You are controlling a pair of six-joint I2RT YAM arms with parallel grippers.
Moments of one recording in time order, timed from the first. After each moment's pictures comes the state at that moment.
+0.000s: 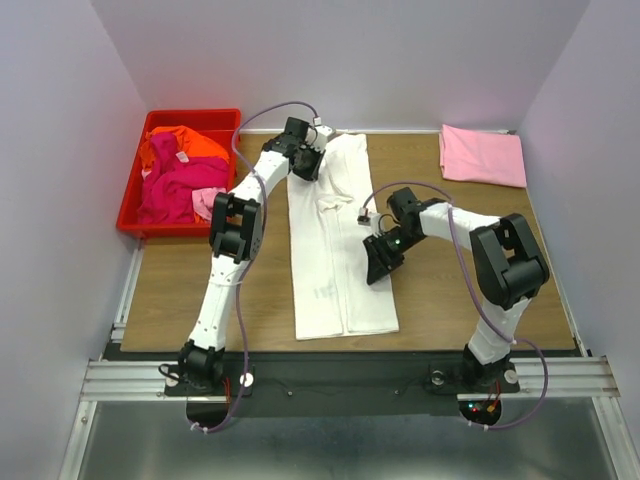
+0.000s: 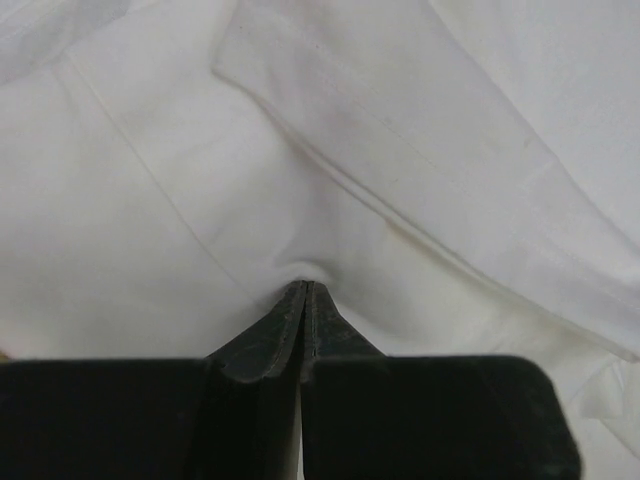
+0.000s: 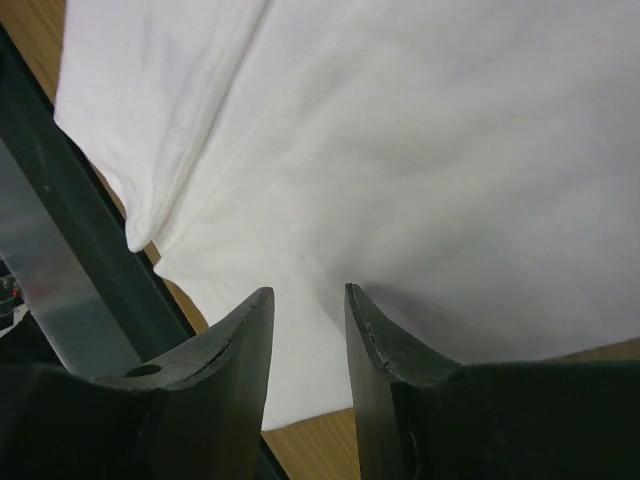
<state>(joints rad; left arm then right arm) -0.35 2.61 2.38 -0.63 0.29 0.20 0.39 1.84 1.12 -0.70 -0.74 -0.24</state>
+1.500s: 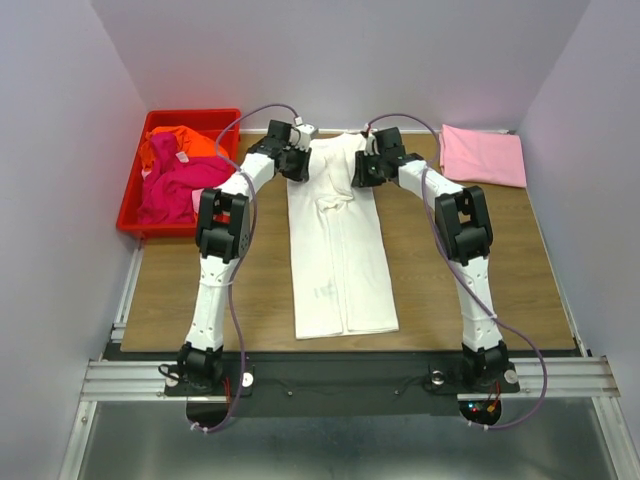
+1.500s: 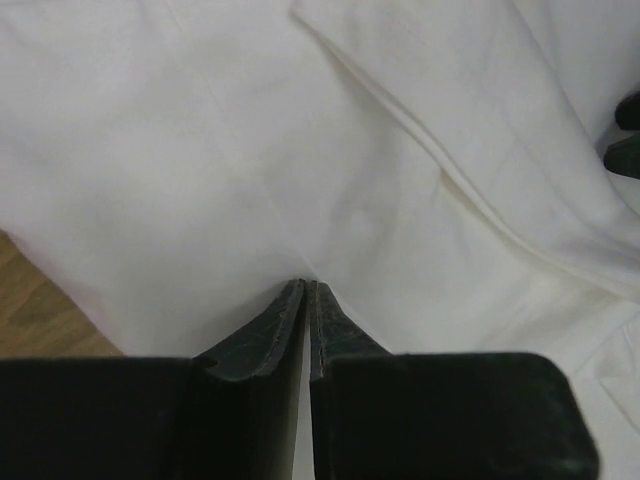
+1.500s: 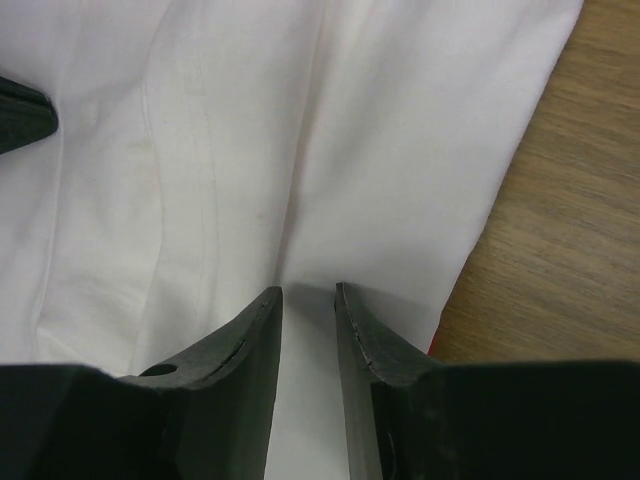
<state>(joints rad) -0.29 2.49 2.14 -0.45 0.36 0.11 0.32 2.42 1.97 -0.32 -0.22 0.18</state>
